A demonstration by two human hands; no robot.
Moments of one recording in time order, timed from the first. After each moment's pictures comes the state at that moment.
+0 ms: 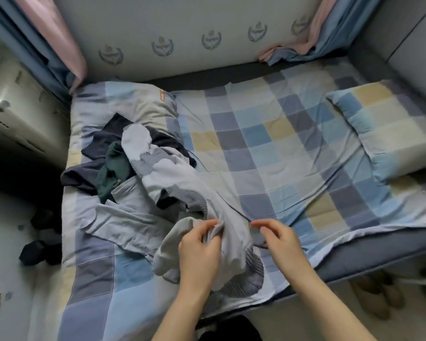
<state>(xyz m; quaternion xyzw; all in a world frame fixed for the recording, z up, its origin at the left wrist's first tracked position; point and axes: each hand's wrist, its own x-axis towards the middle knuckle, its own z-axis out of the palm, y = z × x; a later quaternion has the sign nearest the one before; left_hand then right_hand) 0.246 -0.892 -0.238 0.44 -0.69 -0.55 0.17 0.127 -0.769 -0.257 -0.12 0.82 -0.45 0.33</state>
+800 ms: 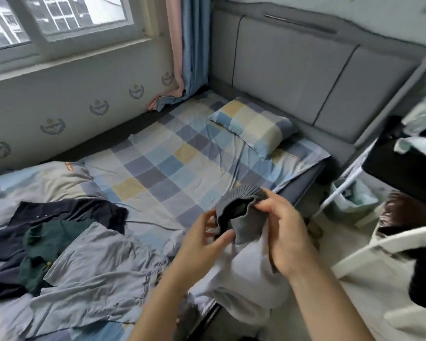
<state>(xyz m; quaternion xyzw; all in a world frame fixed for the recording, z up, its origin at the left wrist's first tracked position) 0.274 -0.777 -0.118 0.09 -0.79 -0.60 -0.11 0.247 -0.628 -0.044 0.06 0.52 -0.84 0.15</state>
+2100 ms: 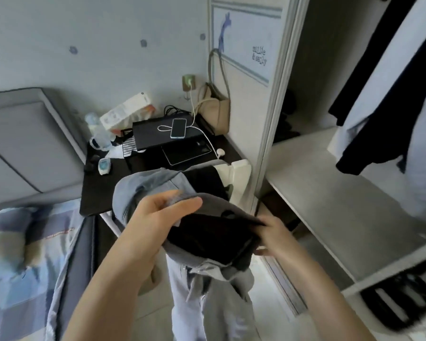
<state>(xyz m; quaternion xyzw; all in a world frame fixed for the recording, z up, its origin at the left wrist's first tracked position) 0.272 -0.146 0.021 -0.31 -0.62 -0.59 -0.41 0.438 0.000 -0.082 0.48 0.64 -0.58 -0.14</state>
